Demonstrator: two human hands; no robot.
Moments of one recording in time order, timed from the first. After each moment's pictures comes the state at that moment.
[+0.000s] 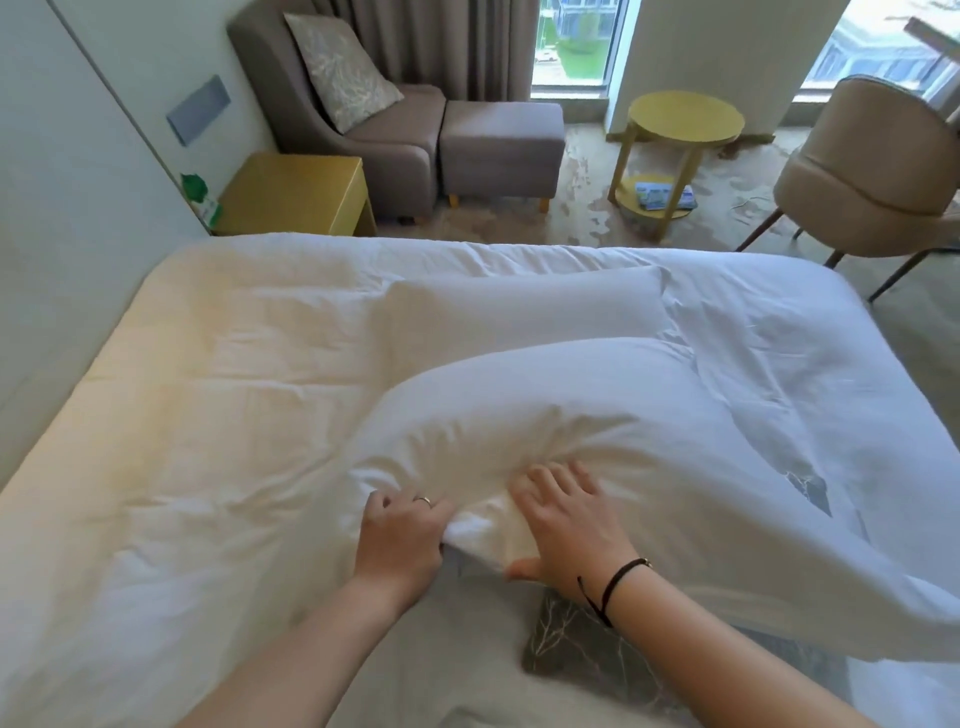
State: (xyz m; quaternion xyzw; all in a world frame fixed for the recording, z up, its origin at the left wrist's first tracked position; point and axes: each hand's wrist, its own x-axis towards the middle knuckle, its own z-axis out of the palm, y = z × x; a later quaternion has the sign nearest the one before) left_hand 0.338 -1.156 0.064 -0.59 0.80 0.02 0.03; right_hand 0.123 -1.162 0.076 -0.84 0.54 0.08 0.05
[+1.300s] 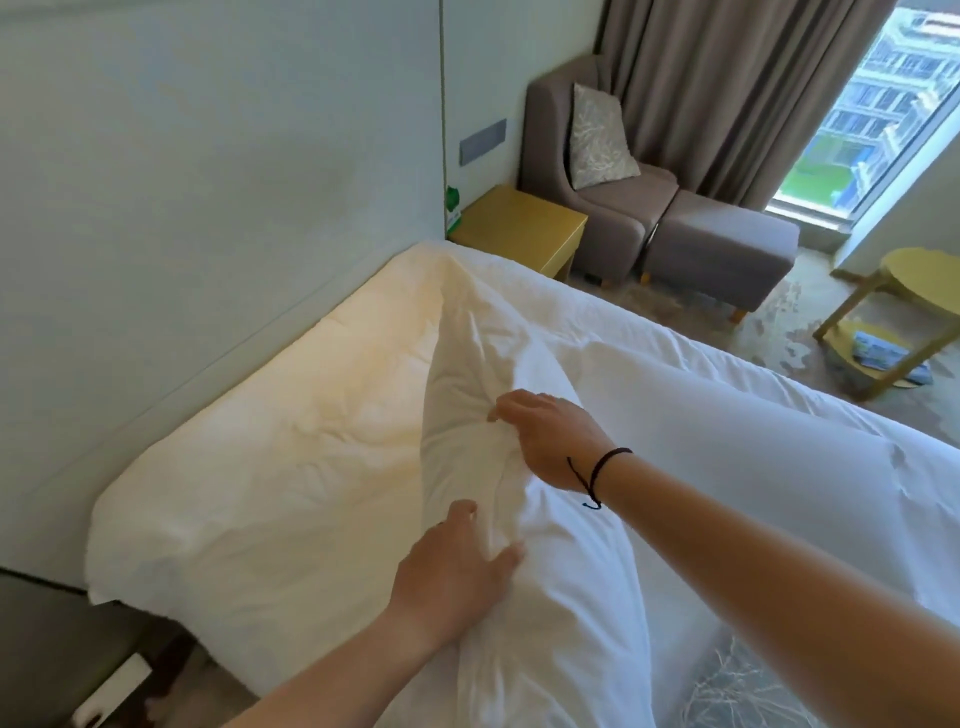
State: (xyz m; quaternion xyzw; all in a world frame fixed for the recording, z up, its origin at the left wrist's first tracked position) left_hand 0.484 -1.105 0.138 -0.82 0.44 0.33 -0.17; right_hand 0.392 -1.290 0.157 -0.94 0.31 0.00 0.14
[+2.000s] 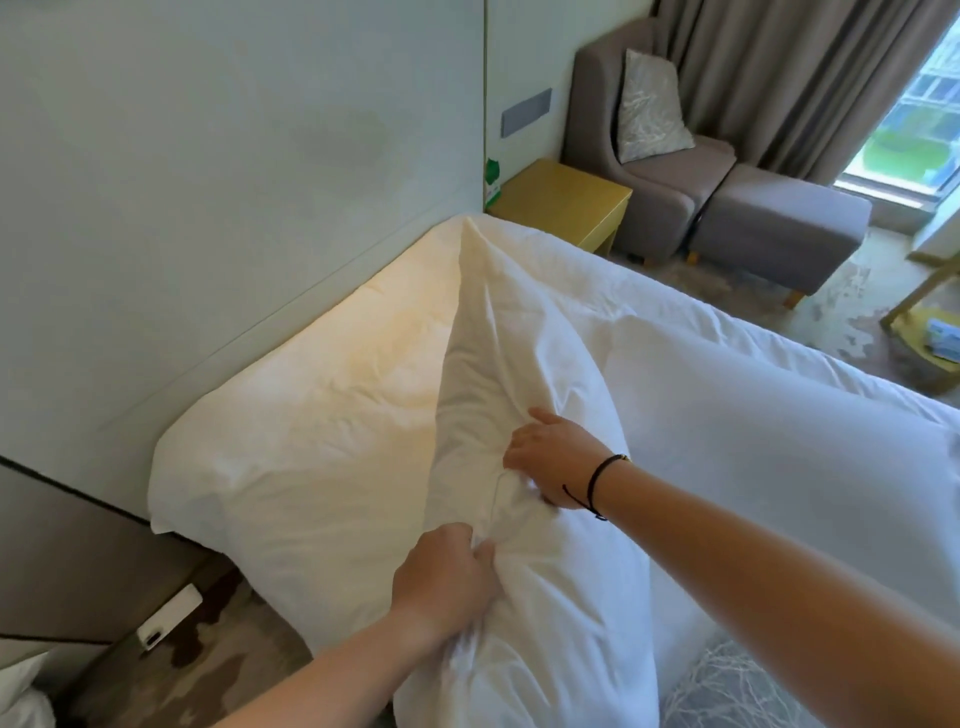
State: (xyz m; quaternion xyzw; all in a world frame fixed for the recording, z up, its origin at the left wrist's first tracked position) left_hand 0.456 -1.049 0.105 -0.85 0.38 0.31 -0.18; right_hand 0.375 -1.243 0.116 -0.98 0.09 0.17 -0.06
